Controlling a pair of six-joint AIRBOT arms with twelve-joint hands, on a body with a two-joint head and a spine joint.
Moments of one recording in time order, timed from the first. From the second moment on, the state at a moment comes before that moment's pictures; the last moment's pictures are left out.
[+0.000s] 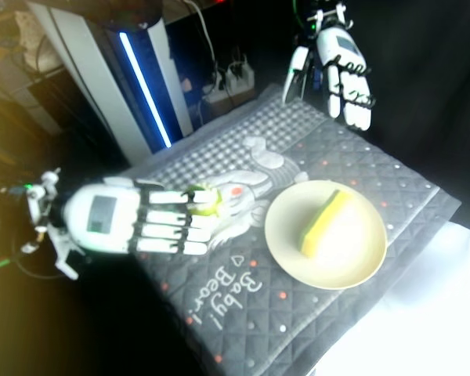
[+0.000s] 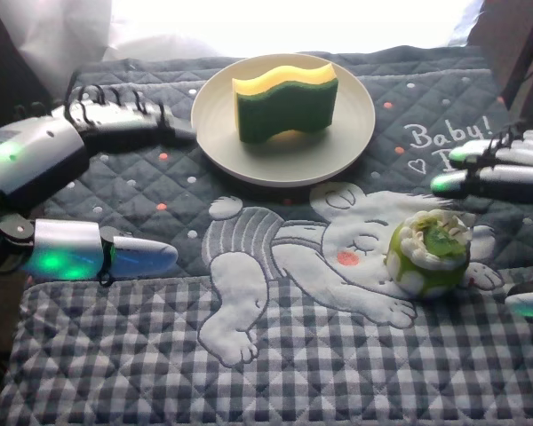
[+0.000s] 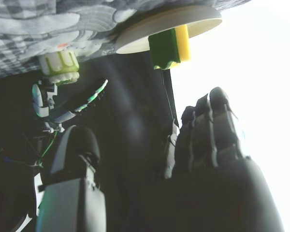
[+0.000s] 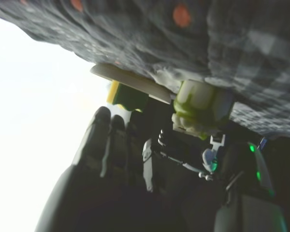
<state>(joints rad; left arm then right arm) 0.98 -0.85 1.00 -0.06 -0.93 0.80 -0.97 -0.93 1.22 -0.24 1.02 -0.40</state>
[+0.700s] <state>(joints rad) 0.48 -1.23 1.43 0.06 -0.53 0.80 -0.95 -0.92 1.19 -0.30 1.14 -0.38</state>
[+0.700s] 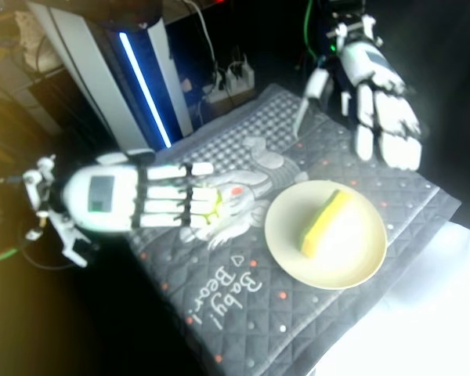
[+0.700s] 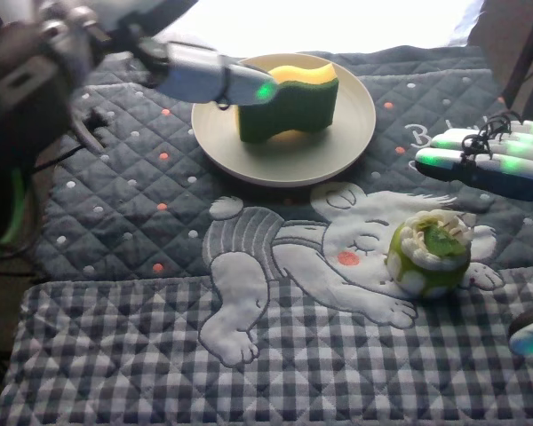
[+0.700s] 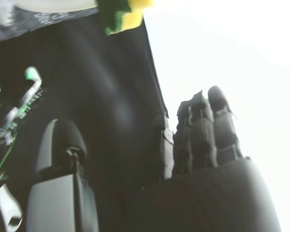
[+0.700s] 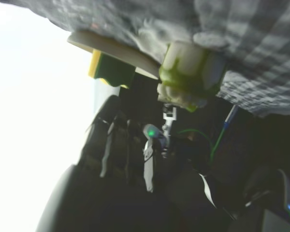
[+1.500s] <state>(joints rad) 0.42 -1.46 1.67 0.04 -0.17 0.93 -0.95 -0.96 1.21 -0.31 1.14 -0.36</state>
